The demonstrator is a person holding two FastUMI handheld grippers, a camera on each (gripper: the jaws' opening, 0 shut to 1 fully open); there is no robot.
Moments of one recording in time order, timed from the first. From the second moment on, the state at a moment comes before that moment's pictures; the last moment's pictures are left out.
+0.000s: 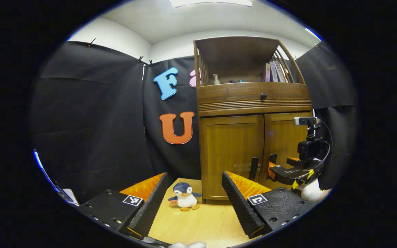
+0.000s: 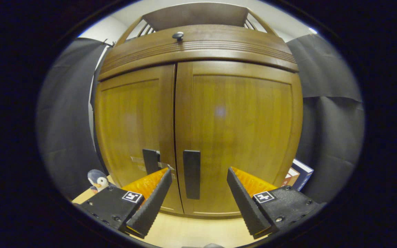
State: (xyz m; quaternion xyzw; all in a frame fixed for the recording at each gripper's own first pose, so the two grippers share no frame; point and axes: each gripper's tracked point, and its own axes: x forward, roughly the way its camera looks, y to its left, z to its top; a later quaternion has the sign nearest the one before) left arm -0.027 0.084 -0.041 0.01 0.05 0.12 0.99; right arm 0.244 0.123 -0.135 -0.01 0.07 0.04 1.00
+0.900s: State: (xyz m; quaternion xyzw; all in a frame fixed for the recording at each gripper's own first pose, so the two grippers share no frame) left arm -0.021 0.086 -0.048 -0.01 0.06 0.13 0.99; right arm 0.288 0.138 -0.162 0.00 0.11 0.03 0.99
